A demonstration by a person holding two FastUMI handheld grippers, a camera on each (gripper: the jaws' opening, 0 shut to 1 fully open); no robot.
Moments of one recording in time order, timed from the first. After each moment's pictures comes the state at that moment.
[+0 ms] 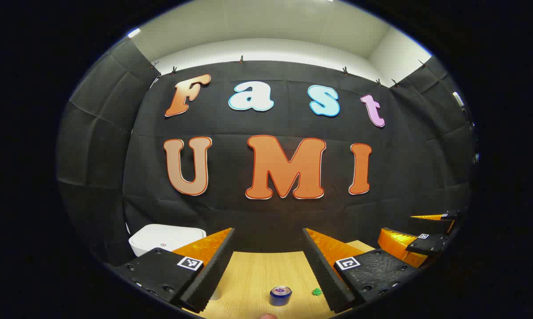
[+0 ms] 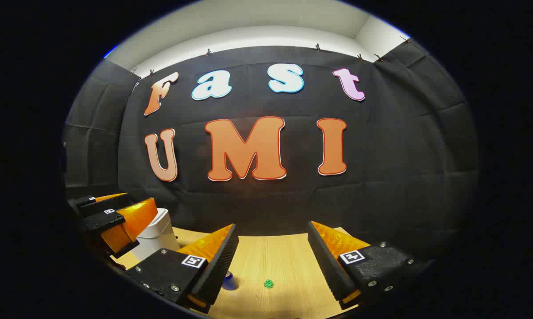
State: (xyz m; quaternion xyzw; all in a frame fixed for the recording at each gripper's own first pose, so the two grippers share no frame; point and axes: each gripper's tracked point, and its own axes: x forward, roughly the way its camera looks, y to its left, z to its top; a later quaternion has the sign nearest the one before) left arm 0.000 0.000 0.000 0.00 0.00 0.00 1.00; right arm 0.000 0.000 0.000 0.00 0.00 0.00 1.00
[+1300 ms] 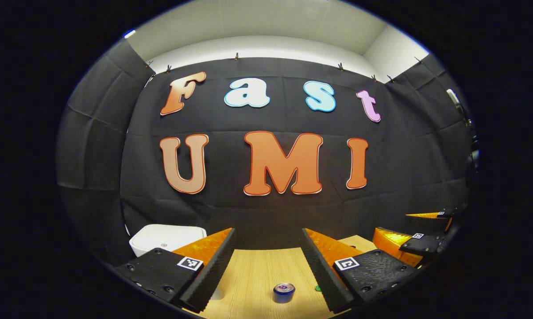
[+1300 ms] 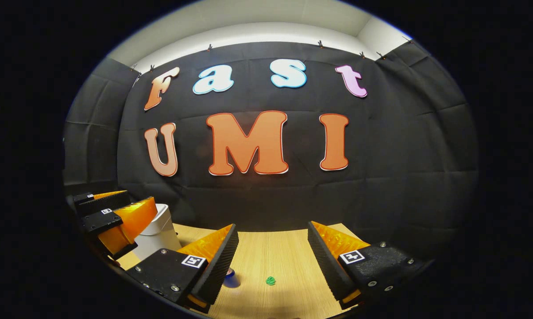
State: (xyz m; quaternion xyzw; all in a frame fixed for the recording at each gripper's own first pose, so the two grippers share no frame) left arm 0.002 0.010 -0.006 0.01 0.01 -0.01 1.00; right arm 0.005 0.013 -0.009 -0.01 0.02 0.00 1.00
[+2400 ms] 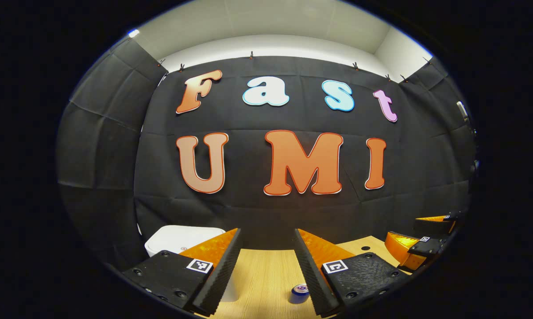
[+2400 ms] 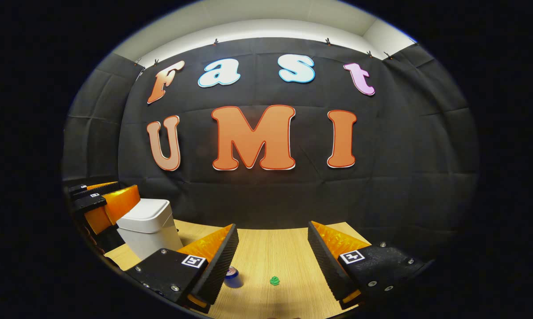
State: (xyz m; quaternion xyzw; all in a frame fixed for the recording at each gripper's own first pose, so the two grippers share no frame) left arm 0.012 0.052 -0.010 0.01 0.02 0.03 1.00; right arm 0.018 0.028 -0.017 -0.02 0.03 0.00 1.00
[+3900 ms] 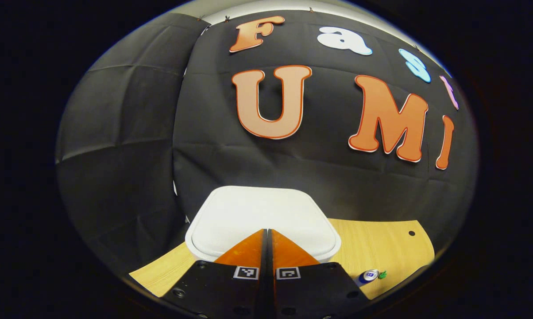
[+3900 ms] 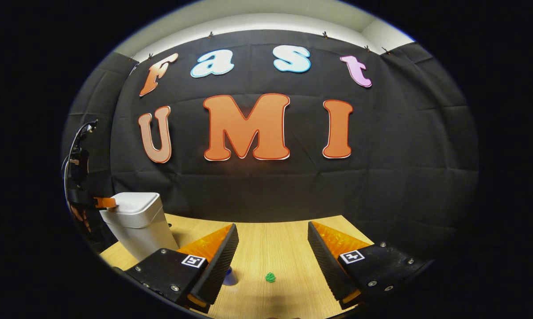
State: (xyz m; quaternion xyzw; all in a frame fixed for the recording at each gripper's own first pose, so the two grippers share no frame) left arm 0.080 0.258 -0.131 -0.04 0.19 0.17 0.96; right arm 0.034 0.019 -0.040 -0.02 0.06 -0.02 1.00
